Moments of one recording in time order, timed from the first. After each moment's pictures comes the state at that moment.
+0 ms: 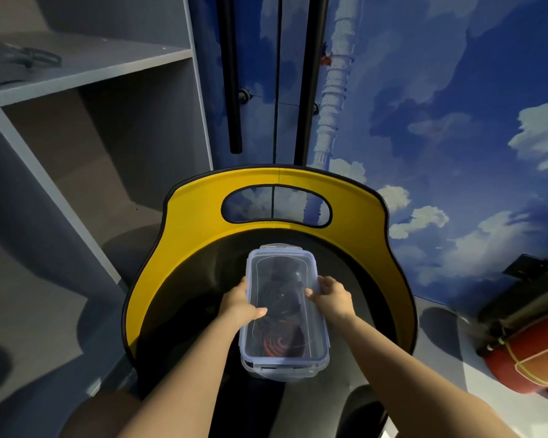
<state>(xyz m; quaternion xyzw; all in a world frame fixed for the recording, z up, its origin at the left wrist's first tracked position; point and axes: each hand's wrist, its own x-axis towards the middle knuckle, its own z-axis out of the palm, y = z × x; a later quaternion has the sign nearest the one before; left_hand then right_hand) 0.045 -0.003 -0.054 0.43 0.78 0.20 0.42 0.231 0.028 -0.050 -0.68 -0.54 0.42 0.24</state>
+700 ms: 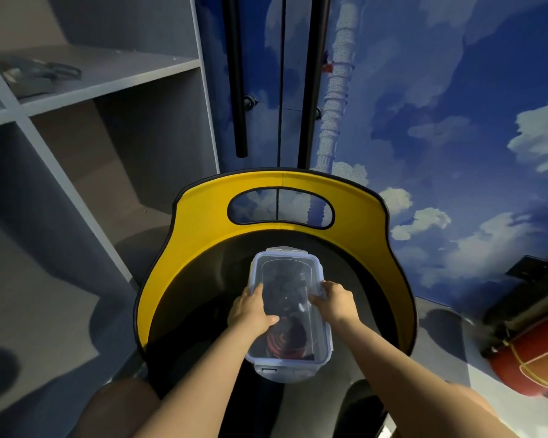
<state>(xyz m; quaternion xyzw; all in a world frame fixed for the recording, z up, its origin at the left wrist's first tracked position) 0.068 -0.027 -0.035 0.55 0.78 0.04 0.29 0.231 0.009 -0.036 -0.70 -0.59 0.36 0.17</state>
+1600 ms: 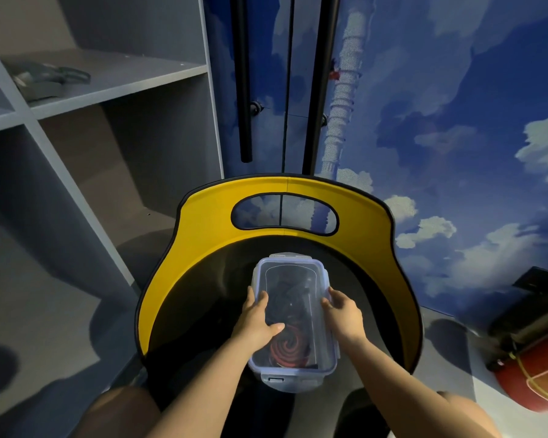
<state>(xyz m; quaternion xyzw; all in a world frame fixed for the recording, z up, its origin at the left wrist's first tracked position) 0.064 -0.032 -0.049 0.54 0.74 0.14 0.37 0.238 0.008 -0.059 -0.67 -0.53 0.42 0.30</state>
